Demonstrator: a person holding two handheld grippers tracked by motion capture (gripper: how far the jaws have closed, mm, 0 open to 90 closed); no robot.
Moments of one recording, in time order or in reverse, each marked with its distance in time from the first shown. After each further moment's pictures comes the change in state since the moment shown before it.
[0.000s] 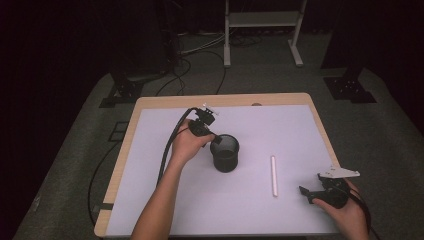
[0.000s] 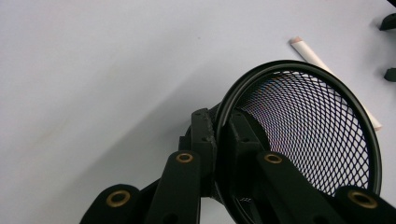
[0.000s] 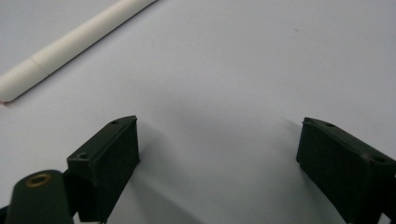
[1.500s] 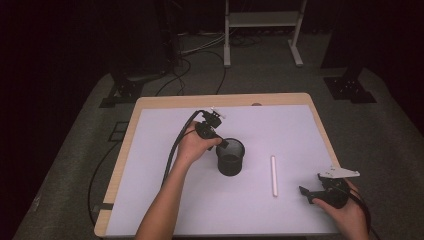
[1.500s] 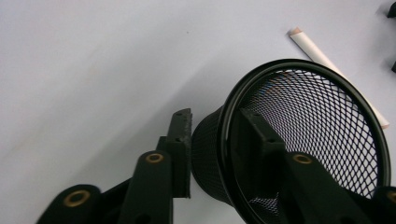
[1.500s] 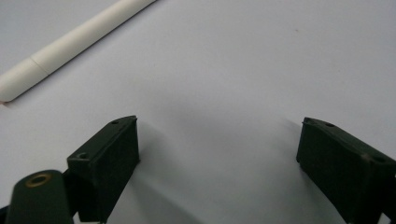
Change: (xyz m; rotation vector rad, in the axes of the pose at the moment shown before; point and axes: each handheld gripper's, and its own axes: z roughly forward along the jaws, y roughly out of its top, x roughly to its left) left arm -0.007 0.003 0.016 0.030 0.007 0.019; right arm 0.000 0.000 0.000 0.000 0.000 -0.001
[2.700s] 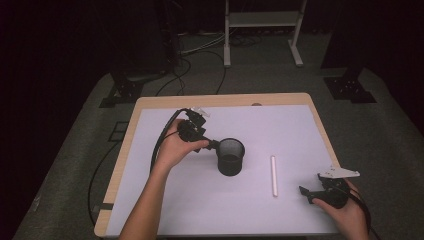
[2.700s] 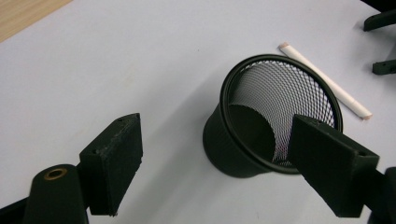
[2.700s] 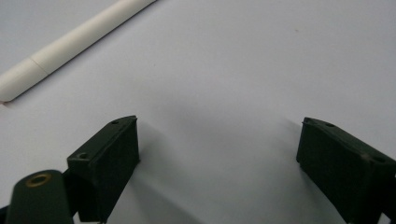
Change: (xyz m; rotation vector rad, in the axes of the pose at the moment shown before) left arm 0.000 -0.029 -0.054 -0.132 0.049 0.060; right arm 0.000 0.000 0.000 -0.001 -0.001 0.000
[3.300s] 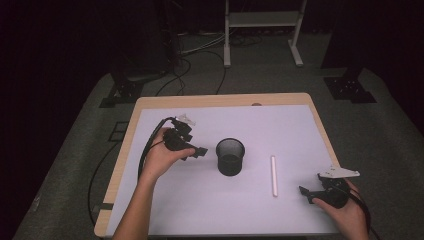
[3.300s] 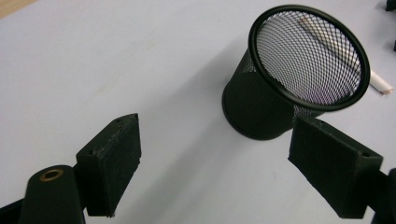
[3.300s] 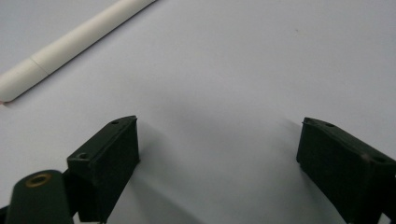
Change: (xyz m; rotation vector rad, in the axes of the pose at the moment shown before) left arm 0.010 -0.041 -0.015 -0.006 0.044 -0.035; right arm 0.000 0.000 0.000 0.004 0.002 0.000
